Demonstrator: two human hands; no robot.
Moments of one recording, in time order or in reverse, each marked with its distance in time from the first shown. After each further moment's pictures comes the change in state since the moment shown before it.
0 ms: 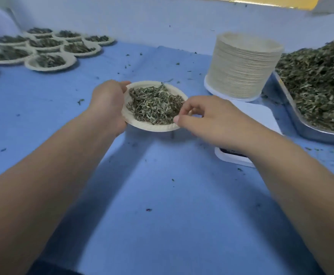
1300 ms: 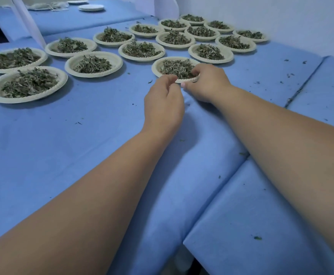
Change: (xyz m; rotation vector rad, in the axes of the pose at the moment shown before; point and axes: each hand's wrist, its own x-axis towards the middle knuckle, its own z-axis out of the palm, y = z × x) left_hand 0.055 0.034 -0.257 0.412 0.459 0.477; right_hand 0.252 -0.248 0.274 -0.116 -0.076 -0.296
